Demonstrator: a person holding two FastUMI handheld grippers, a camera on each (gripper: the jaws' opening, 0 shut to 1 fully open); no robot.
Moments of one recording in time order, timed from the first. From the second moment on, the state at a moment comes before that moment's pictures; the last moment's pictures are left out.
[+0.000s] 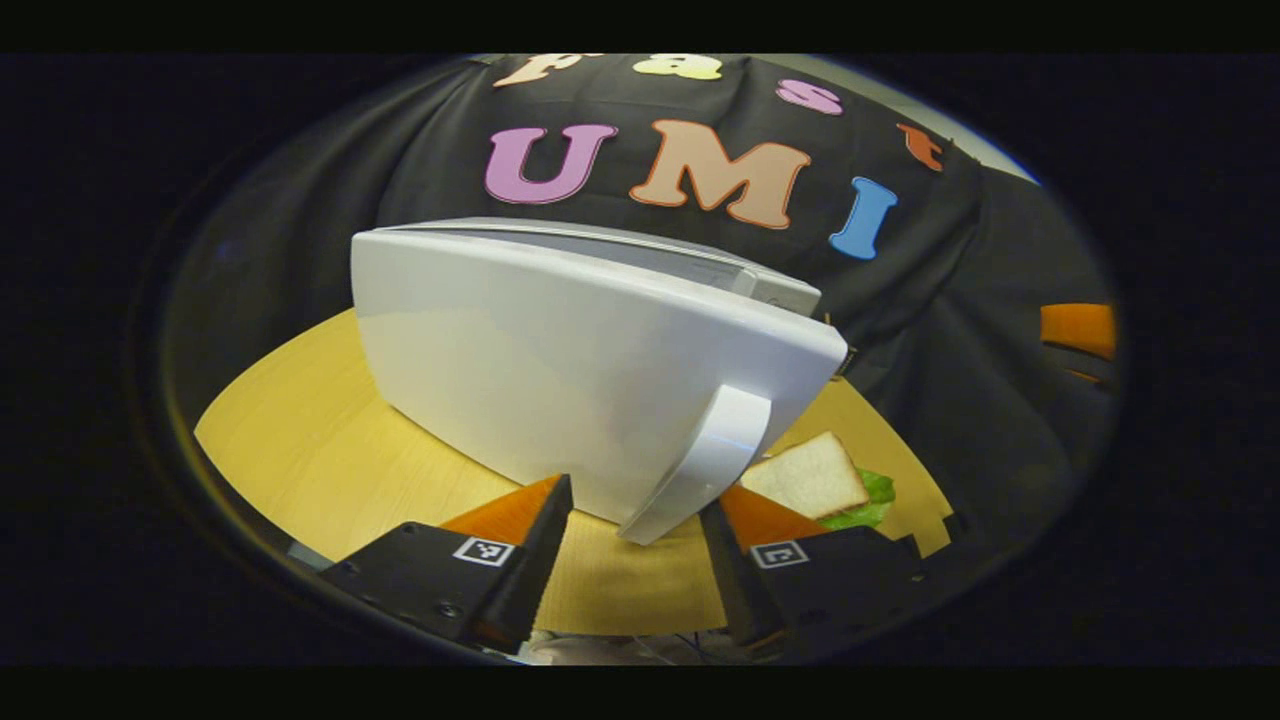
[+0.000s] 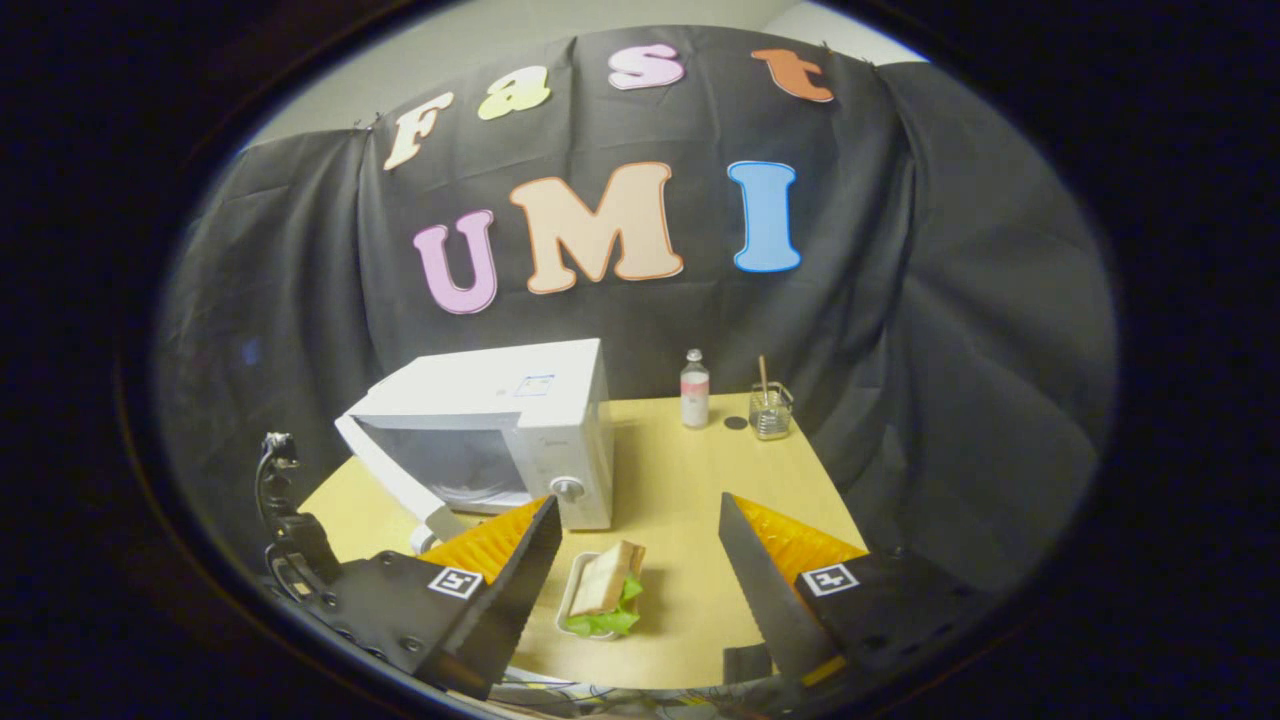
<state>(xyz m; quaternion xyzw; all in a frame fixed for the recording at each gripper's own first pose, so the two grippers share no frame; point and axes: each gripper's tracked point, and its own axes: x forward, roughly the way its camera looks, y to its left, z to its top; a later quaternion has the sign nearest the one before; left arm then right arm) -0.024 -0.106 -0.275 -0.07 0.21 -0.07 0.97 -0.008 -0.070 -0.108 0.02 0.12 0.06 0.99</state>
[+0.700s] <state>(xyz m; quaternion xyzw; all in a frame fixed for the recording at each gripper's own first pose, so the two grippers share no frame) -0.095 -0.031 -0.273 -0.03 0.23 -0.10 0.97 -0.055 0.020 -0.120 0.03 0.13 0.05 0.99</state>
